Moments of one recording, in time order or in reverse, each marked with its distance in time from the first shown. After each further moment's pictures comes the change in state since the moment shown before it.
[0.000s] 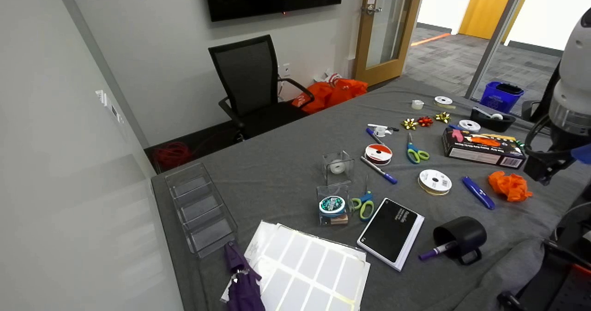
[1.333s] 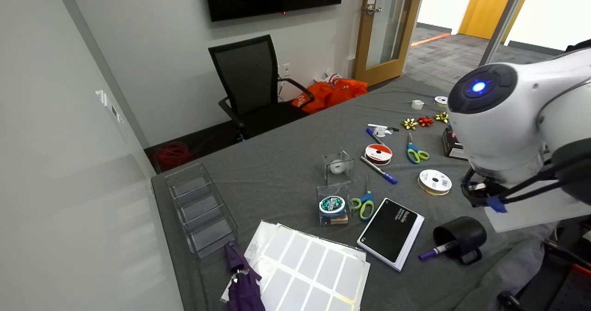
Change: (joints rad) arm 0.101 0.515 0.108 0.270 -0.074 -0.097 0.637
